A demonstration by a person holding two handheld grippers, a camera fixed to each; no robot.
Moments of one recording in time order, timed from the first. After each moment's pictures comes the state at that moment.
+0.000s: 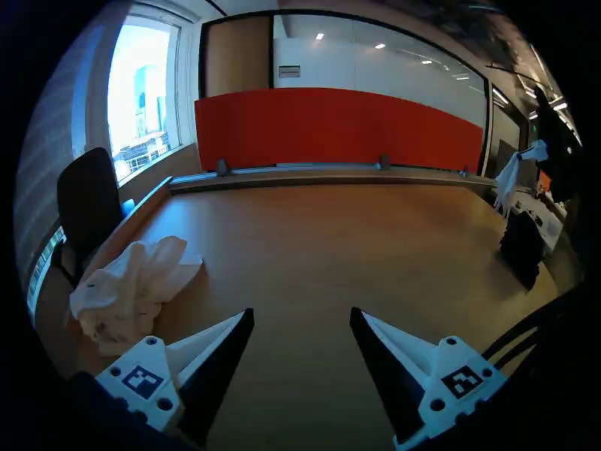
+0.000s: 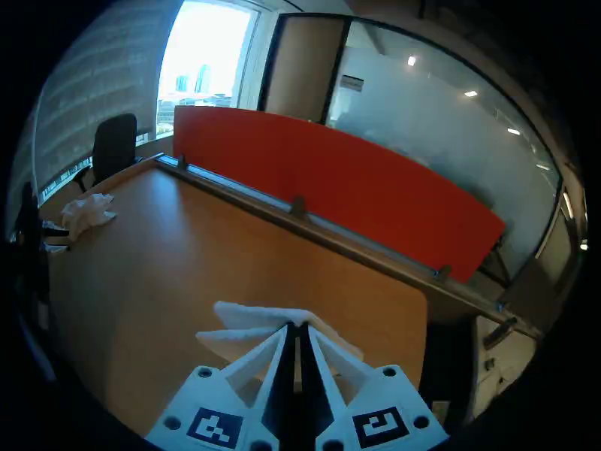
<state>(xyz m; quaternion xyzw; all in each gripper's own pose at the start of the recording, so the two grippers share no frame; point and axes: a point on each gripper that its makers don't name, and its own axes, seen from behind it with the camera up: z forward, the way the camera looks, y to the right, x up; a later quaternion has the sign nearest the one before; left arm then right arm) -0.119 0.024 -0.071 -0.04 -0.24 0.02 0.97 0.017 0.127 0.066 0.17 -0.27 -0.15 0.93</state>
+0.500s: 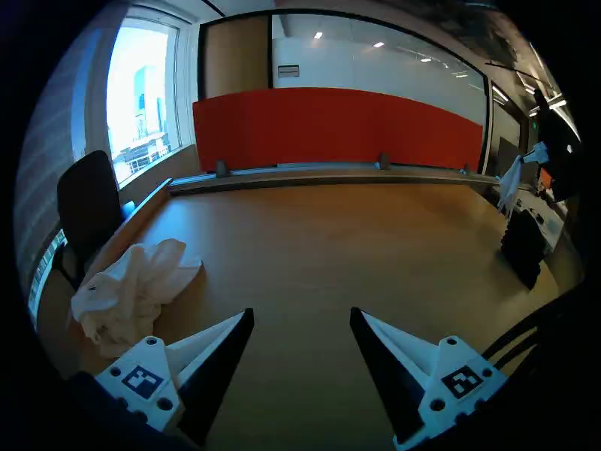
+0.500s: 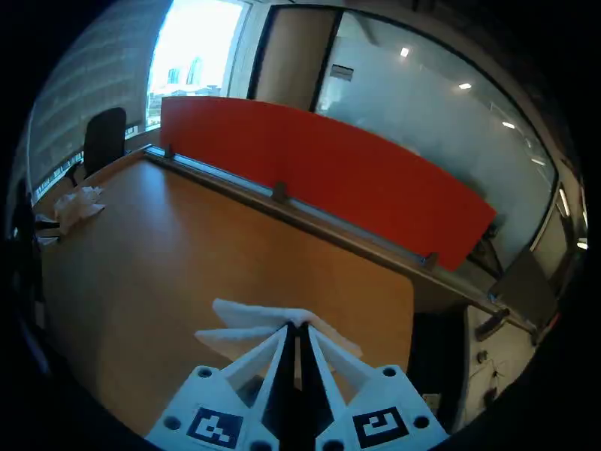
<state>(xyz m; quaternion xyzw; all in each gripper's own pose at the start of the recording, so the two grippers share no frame) -0.116 0.029 -0.068 -0.03 -0.25 0.02 0.97 0.004 0.170 0.068 0.15 -0.29 -0.15 0.93</state>
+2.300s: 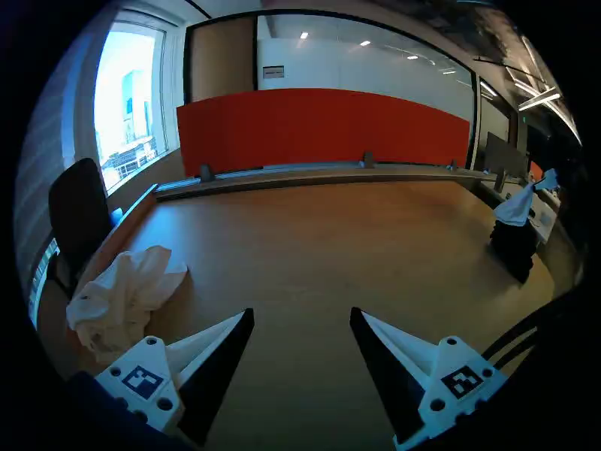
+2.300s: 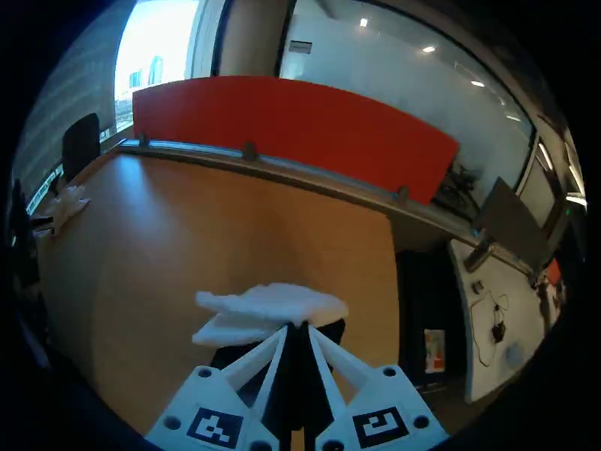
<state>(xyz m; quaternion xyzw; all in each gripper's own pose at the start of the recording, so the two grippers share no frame) -0.112 0.043 -0.069 -0.06 -0.24 0.03 0.97 -0.051 0.234 -0.046 0.07 -0.35 -0.10 0.93</state>
